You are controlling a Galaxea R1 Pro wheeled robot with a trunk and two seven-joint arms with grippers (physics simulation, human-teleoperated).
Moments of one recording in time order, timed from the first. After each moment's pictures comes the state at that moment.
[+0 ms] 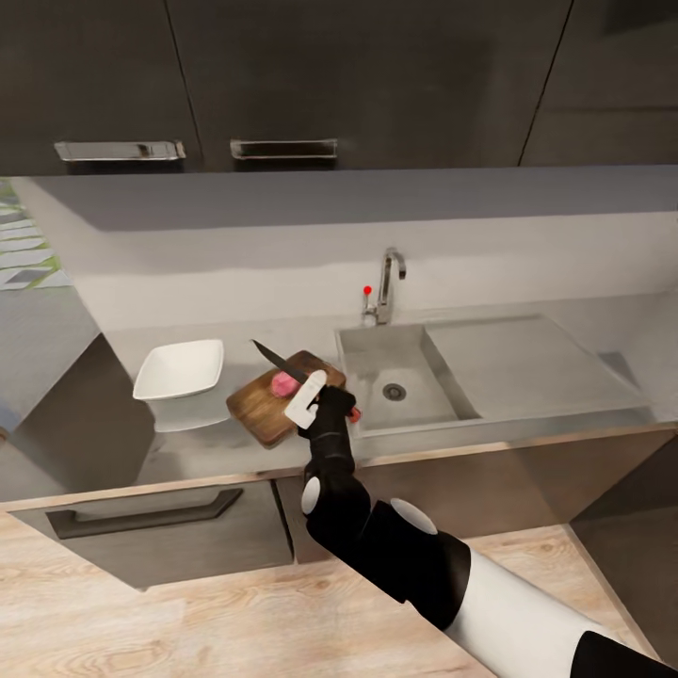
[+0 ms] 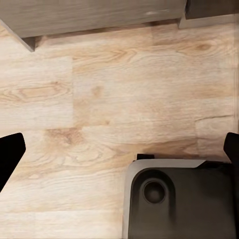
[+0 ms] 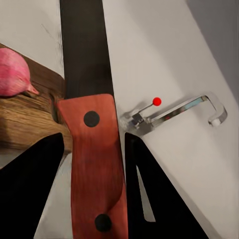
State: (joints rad) left arm 0.02 0.05 -0.13 -0.25 0.14 -0.70 0.12; right arm -0.81 0.11 1.02 -1.36 0.35 0.87 -0.43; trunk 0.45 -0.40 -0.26
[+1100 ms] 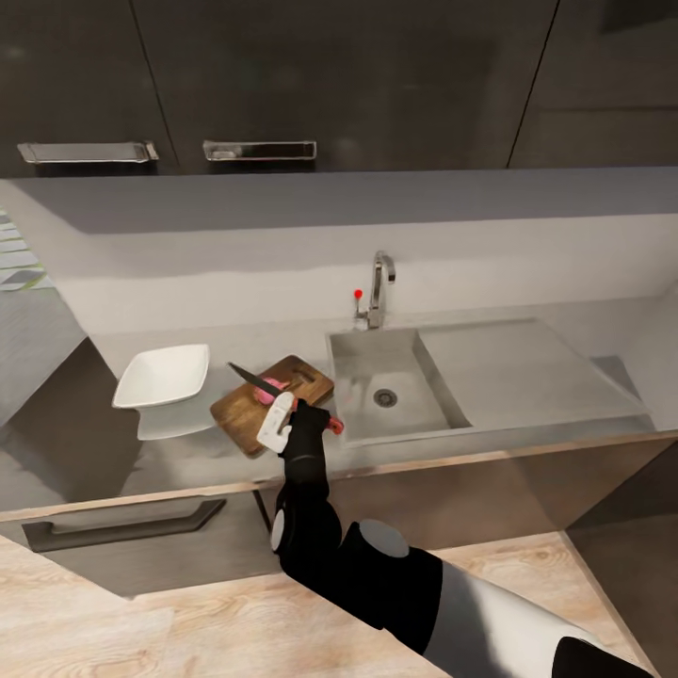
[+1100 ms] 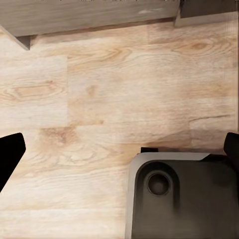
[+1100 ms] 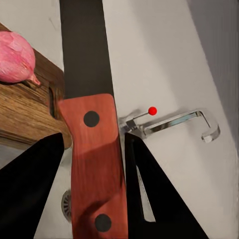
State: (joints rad) left arm 0.02 0.05 -0.12 -0.22 0.14 -0.70 0.13; right arm -0.80 0.17 1.13 -1.27 0.44 0.92 -0.45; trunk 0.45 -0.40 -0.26
